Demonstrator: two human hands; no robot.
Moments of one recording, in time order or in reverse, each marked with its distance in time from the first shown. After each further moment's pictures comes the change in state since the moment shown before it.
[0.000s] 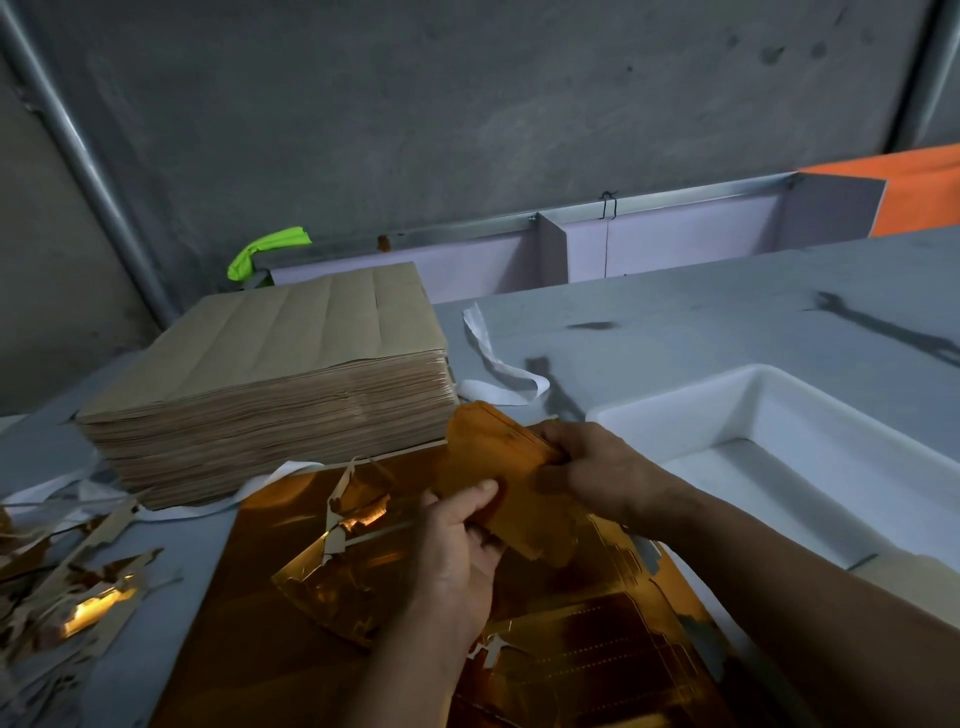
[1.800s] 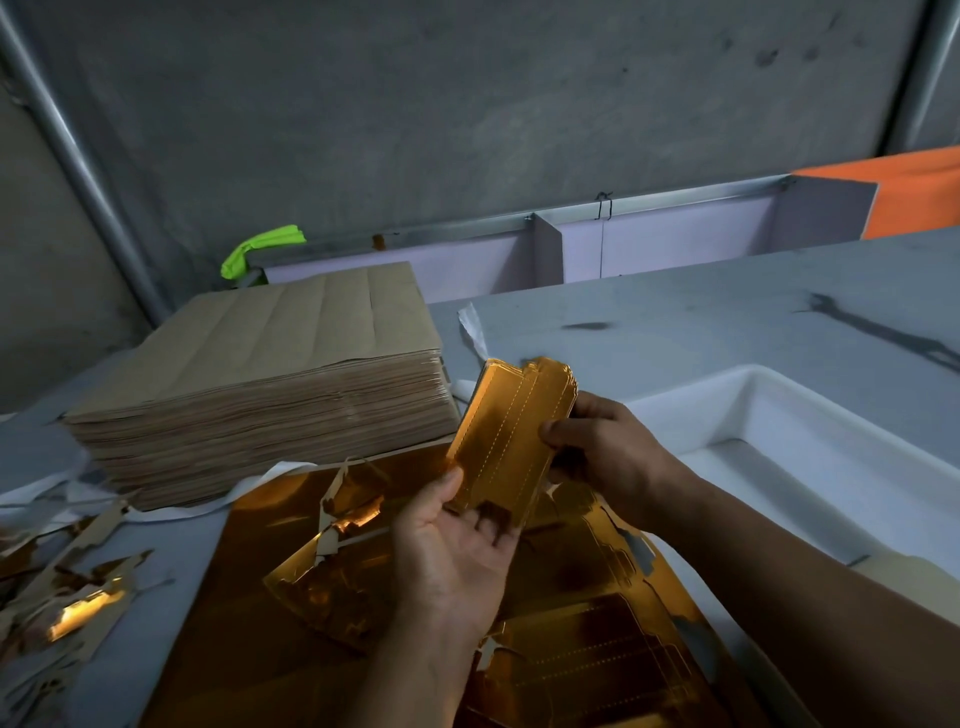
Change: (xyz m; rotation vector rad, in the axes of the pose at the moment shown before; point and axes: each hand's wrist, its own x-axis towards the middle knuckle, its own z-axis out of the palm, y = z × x) left_hand -0.008 0.001 0.003 -0.298 -0.118 -0.083; right_hand 0.003 0.001 -0.007 0.569 0.156 0.015
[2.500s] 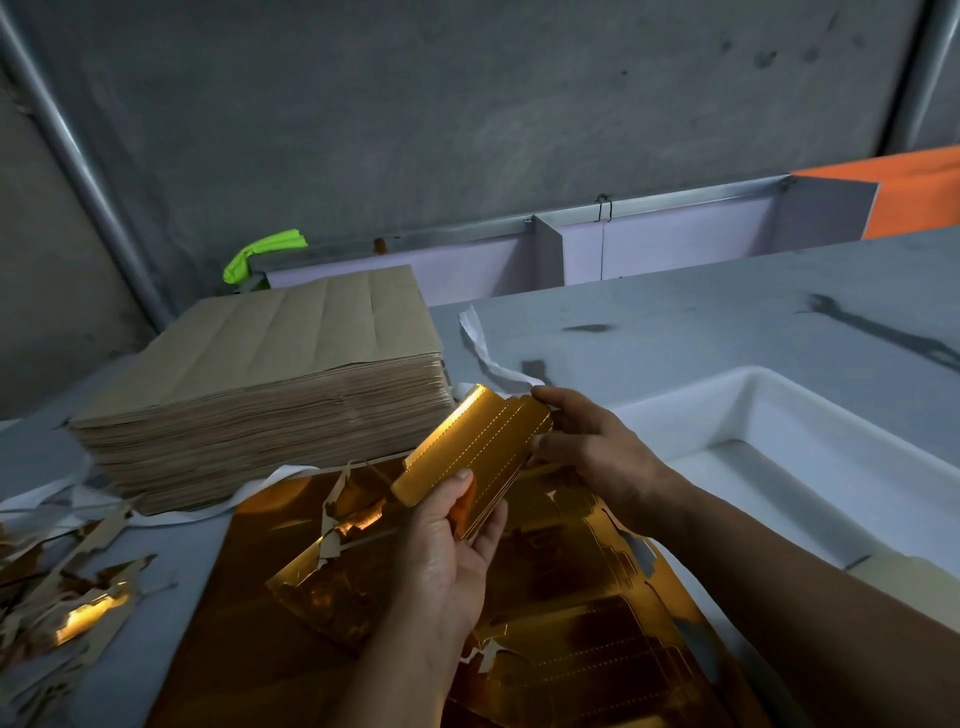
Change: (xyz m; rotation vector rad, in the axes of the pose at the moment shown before) left_hand 0.003 0.007 0.004 0.087 0.194 0.080; right_hand -0.006 -0.002 0.008 -0.083 -0.047 -0.074
